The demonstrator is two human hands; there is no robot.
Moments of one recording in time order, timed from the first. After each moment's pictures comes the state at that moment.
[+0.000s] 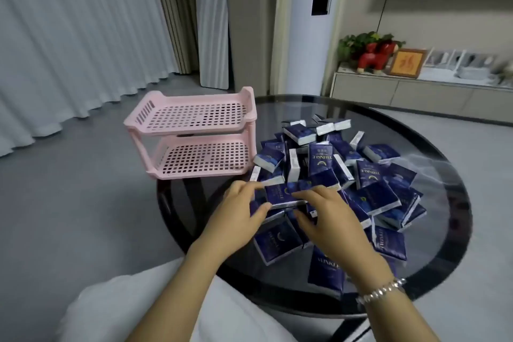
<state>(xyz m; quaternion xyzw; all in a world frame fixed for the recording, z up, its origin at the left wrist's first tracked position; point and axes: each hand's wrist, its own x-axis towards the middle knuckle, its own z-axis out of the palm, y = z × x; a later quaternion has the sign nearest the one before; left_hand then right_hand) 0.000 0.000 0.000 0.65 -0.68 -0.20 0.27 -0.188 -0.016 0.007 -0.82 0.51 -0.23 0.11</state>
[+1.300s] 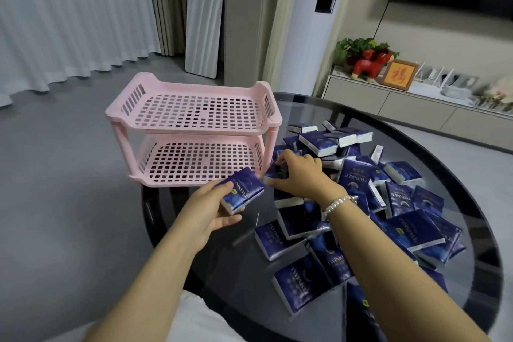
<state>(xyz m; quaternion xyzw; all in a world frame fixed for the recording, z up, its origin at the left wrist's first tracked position) 0.079 -0.073 -0.021 0.55 -0.24 -0.59 0.54 -0.091 -0.165 0.012 -0.81 0.57 -0.05 0.13</state>
